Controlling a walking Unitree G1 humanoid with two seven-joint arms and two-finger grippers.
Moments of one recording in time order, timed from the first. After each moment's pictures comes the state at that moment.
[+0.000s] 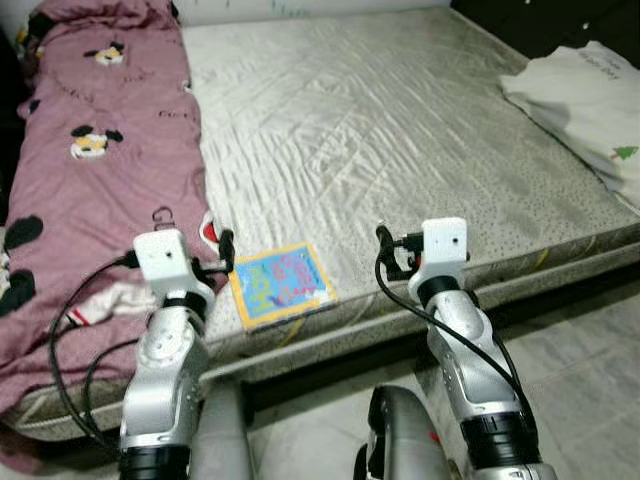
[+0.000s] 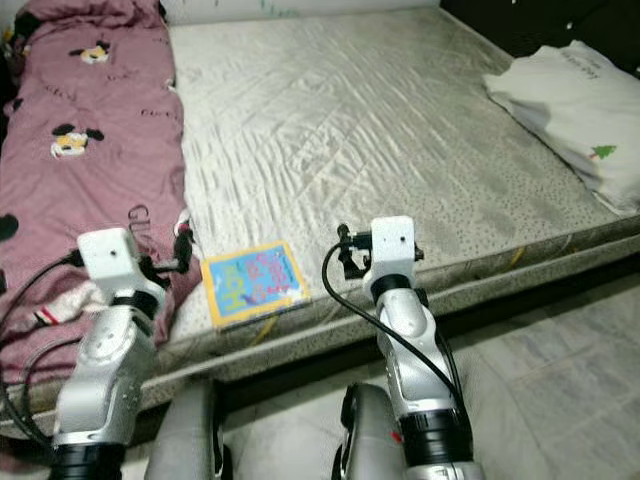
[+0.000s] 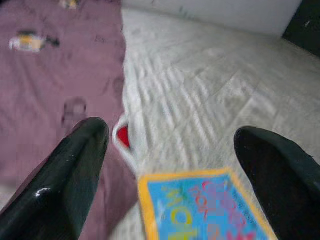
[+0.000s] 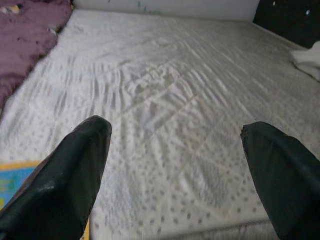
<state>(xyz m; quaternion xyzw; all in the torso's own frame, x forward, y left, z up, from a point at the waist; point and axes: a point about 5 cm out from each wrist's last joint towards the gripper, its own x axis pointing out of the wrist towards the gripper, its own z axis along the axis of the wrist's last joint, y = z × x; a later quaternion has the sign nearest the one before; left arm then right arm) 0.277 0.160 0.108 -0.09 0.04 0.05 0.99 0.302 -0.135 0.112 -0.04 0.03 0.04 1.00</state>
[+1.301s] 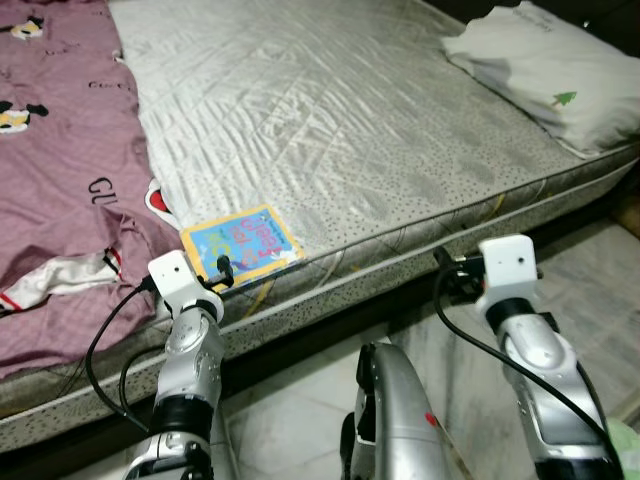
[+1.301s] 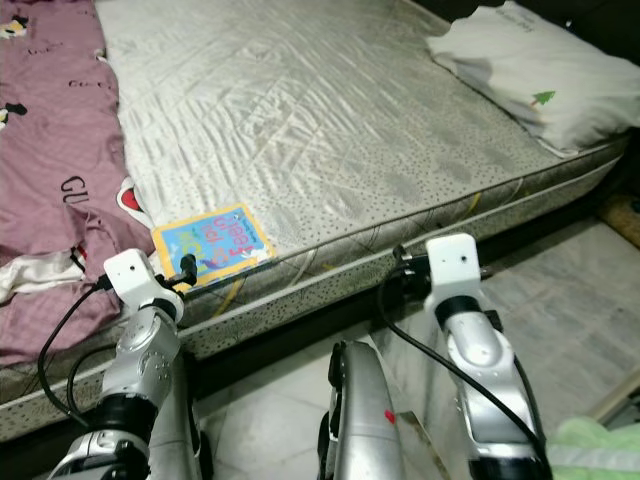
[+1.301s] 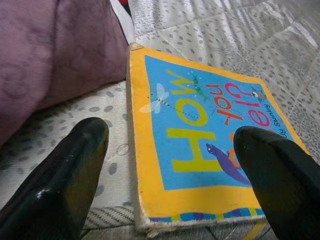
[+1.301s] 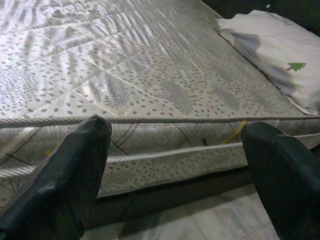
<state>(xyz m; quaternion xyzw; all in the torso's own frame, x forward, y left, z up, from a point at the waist) 0.307 0.166 0.045 -0.18 0.12 0.14 0.97 0.266 -0.202 0.122 -0.13 0.05 0.02 0.99</state>
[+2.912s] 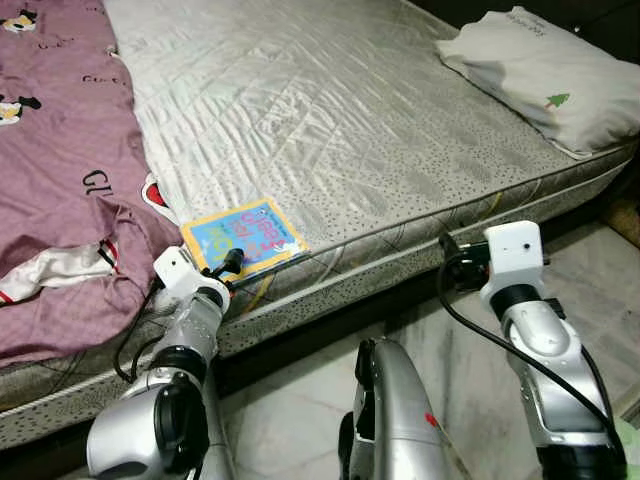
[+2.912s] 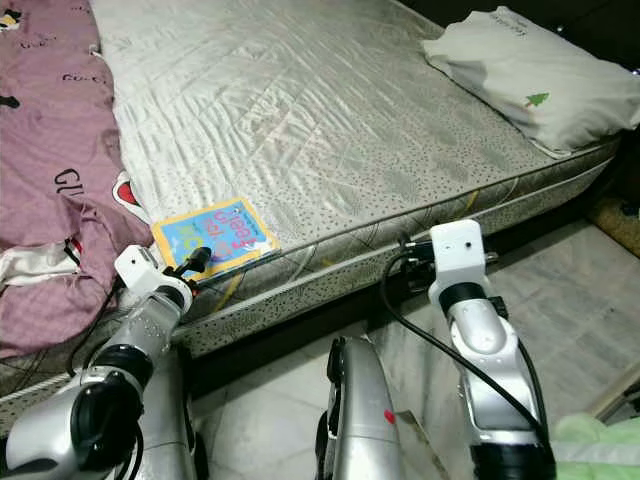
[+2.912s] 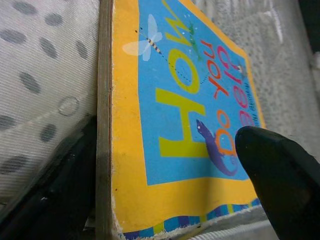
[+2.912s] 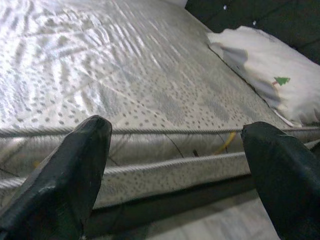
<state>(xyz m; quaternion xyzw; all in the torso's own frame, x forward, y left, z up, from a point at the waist) 0.333 0.161 0.032 -0.39 0.21 0.07 0.90 0.278 -0.202 0.138 -0.15 0.03 0.01 0.99</state>
